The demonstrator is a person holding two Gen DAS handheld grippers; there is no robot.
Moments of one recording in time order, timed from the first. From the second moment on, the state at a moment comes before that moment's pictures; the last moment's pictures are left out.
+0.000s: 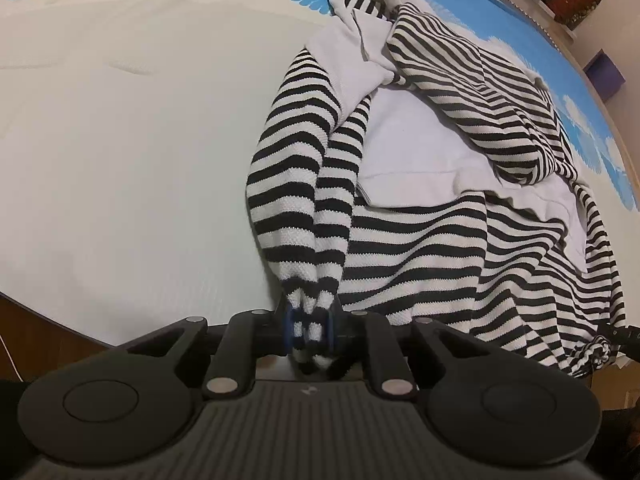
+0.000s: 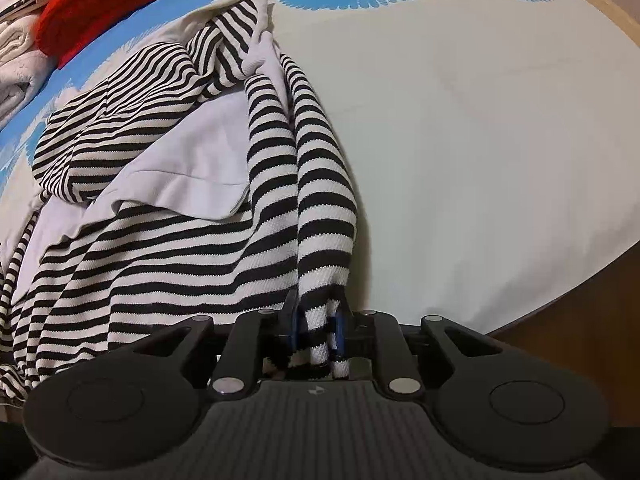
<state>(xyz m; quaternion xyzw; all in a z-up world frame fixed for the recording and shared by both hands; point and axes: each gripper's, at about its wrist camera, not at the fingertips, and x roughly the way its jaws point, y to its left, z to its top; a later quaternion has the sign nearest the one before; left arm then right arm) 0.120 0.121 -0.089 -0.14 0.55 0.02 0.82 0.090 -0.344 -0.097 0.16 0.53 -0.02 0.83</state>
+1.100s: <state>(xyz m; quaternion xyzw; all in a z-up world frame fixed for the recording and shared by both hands) 0.089 0.133 0.048 -0.11 0.43 -0.05 0.90 0.045 -0.370 0.019 0.22 0.36 0.05 0.91</state>
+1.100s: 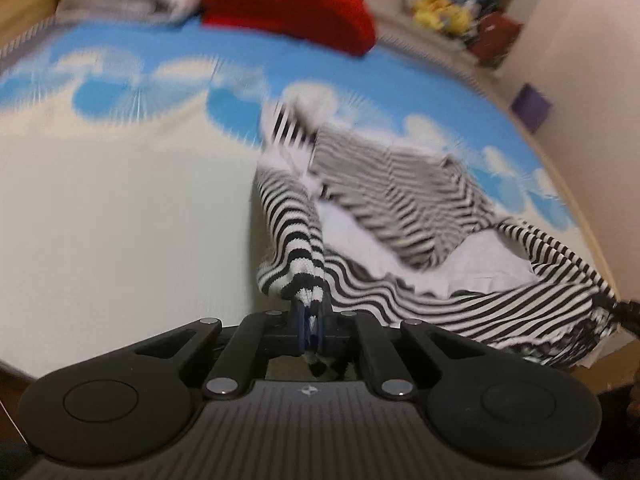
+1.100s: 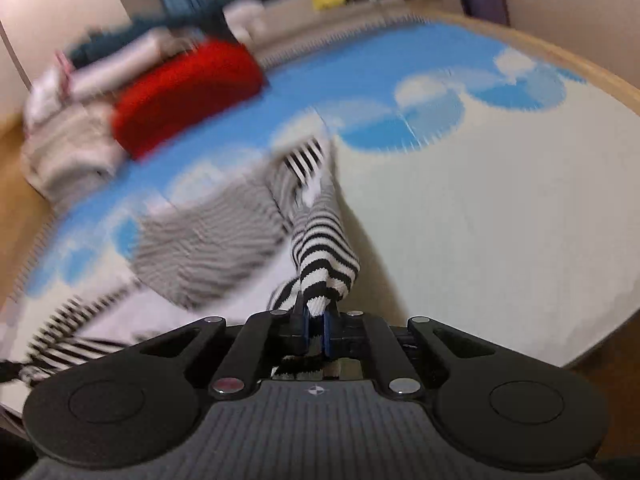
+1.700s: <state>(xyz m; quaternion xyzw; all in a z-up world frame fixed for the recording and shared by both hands) 0.251 0.215 -0.003 -0.36 0.52 -0.03 0.78 0.162 -0.401 0.023 0.33 0.38 0.01 0.86</state>
